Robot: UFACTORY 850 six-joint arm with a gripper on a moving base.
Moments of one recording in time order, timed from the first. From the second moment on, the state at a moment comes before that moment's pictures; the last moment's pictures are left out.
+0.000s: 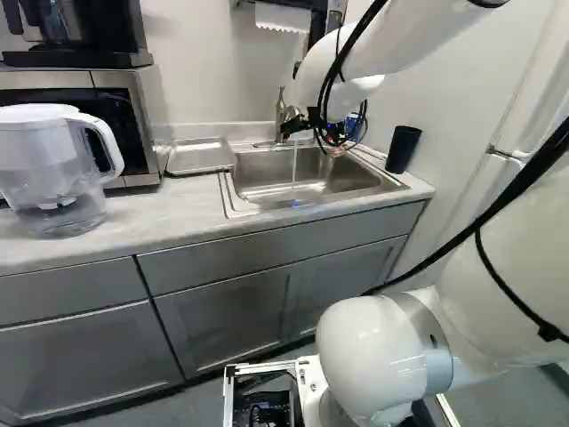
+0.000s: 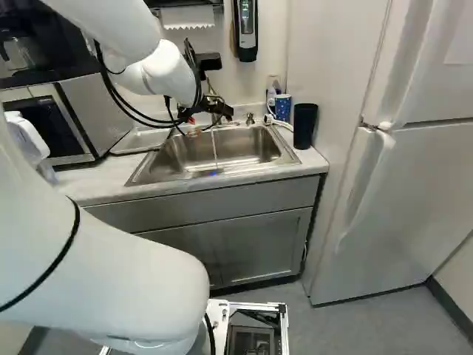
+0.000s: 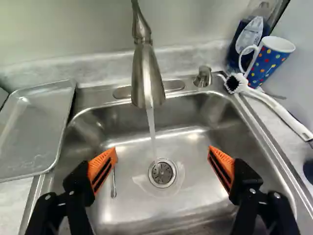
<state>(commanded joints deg) 1.5 14.2 -44.3 0.0 -7.4 0.0</state>
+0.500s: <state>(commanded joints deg) 1.5 14.2 -44.3 0.0 -19.3 0.0</state>
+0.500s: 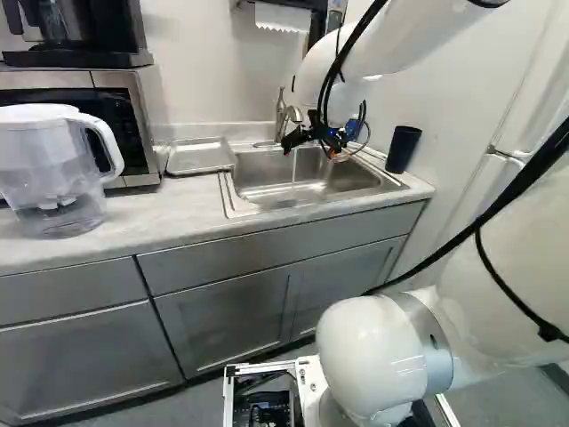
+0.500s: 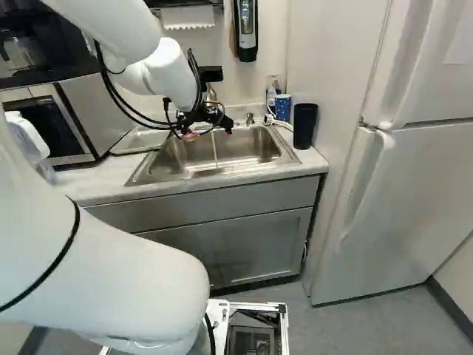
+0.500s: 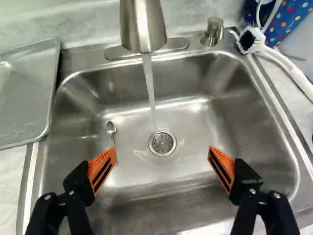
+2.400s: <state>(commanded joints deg) -0.3 14.2 -44.2 8.6 -12.1 0.0</state>
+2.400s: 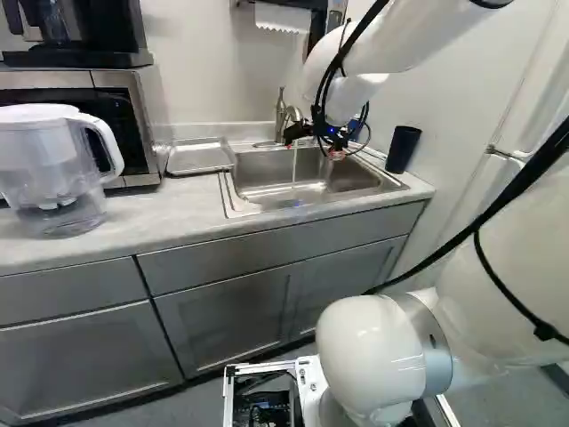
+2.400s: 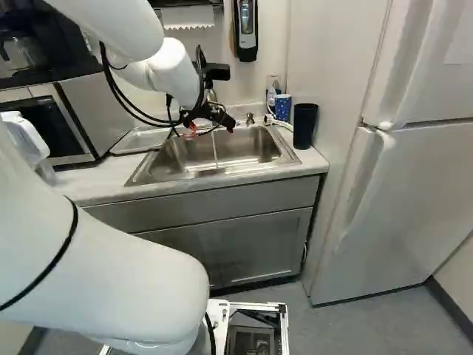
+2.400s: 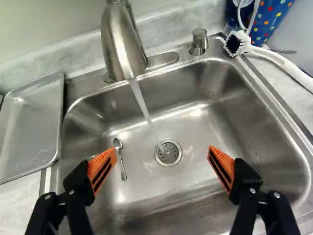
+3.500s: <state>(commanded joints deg) -2.3 16.7 -42.1 20.7 -4.1 0.0</state>
